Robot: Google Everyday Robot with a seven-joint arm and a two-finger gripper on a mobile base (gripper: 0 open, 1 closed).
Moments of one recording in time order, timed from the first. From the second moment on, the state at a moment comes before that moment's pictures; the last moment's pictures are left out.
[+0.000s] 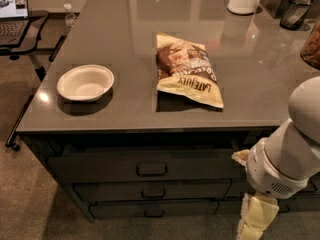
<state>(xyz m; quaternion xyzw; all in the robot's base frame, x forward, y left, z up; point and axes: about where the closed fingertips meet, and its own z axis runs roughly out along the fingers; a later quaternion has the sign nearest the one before) 0.325 -0.173 0.774 -0.61 0.78 0.11 0.08</state>
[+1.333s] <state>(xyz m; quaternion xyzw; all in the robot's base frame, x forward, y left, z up) 0.388 -0.120 0.716 -0.62 0.76 0.11 0.14</state>
